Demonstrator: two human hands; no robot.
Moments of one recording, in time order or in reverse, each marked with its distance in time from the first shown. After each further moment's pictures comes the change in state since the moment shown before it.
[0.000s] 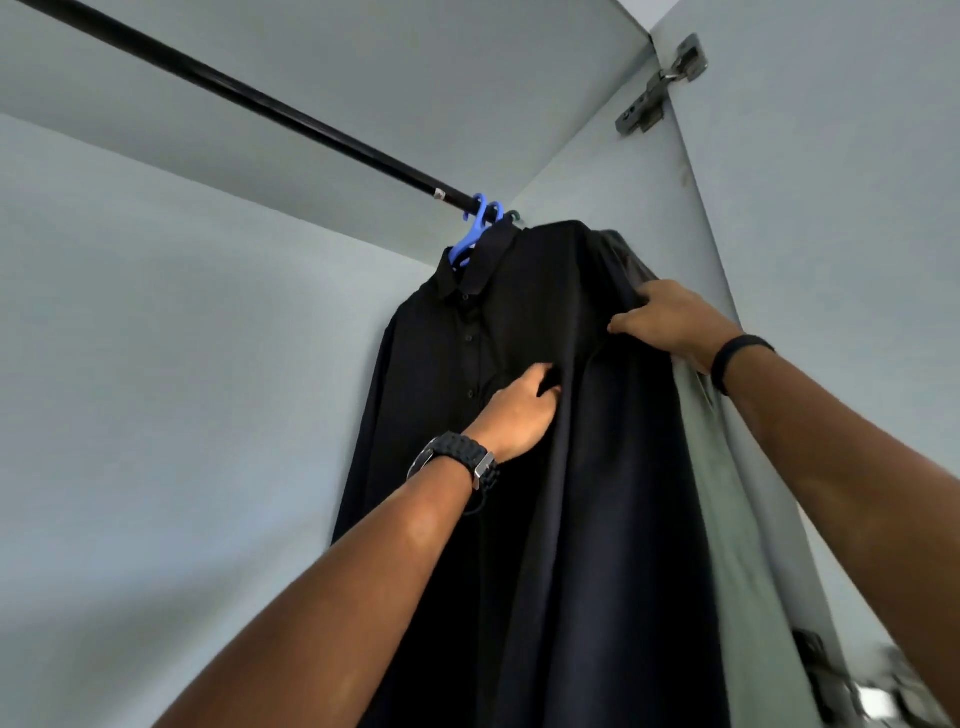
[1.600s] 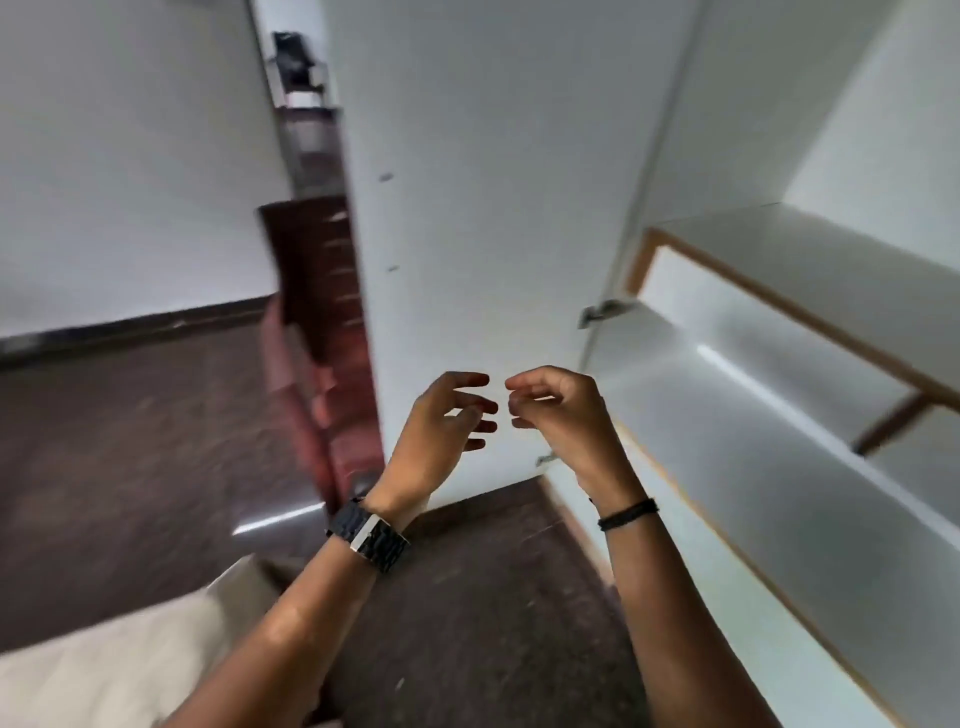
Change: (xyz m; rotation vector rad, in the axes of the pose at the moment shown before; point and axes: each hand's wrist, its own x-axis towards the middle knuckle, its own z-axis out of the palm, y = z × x) left_hand -0.863 0.501 0.090 0.283 1.389 -1.344; right_hand -0.829 -0.183 -0.238 1.169 -1.911 -0.242
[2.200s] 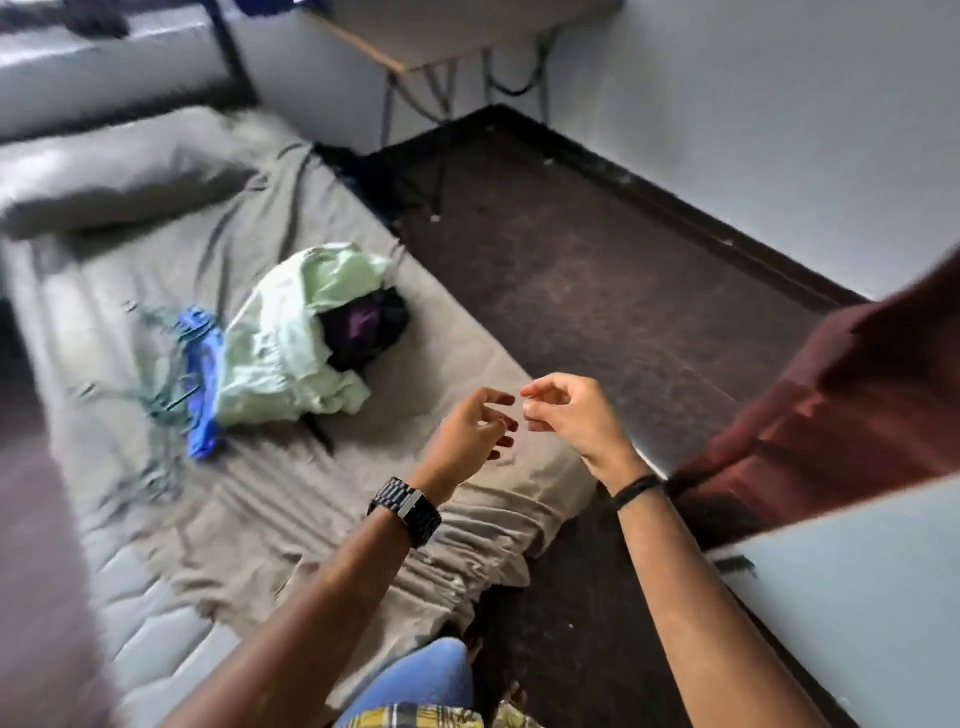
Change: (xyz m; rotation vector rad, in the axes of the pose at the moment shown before) left_hand -0.249 -0.132 -0.221 -0.134 1.137 -0.423; right_hand -0.120 -0.016 0.381 -0.099 -1.342 -0.202
